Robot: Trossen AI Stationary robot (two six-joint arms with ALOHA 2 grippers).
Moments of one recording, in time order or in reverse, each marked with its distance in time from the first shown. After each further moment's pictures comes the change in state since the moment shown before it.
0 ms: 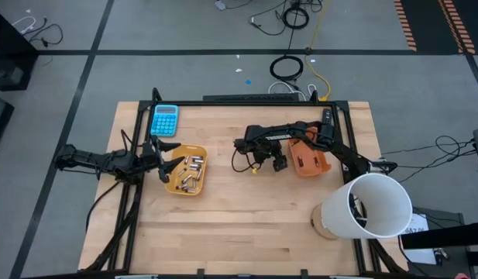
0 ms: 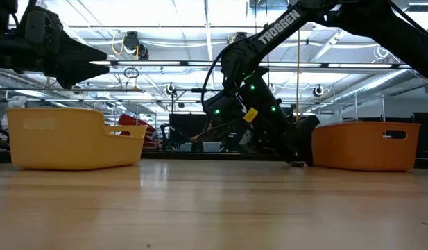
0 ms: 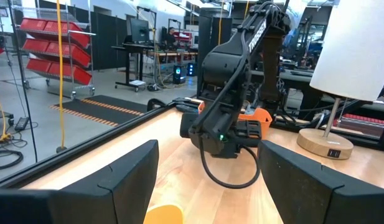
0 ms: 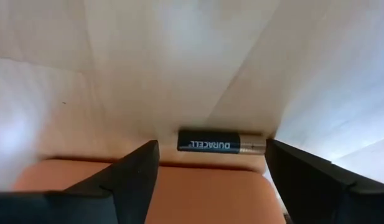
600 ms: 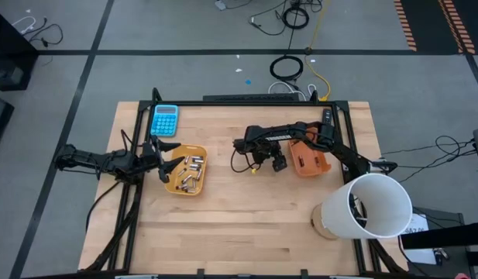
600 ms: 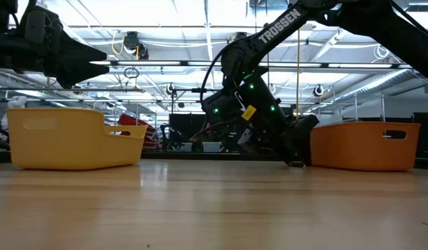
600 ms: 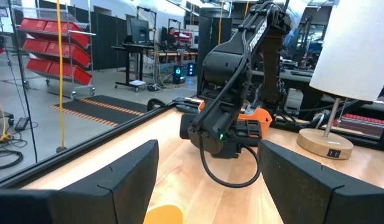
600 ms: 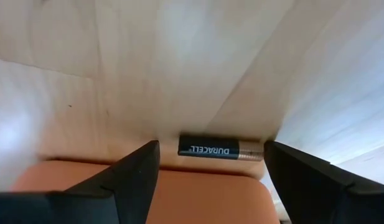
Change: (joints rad) left arm 0.000 0.000 0.000 0.000 0.000 0.000; right arm 0.009 0.000 0.000 0.049 -0.026 -0.032
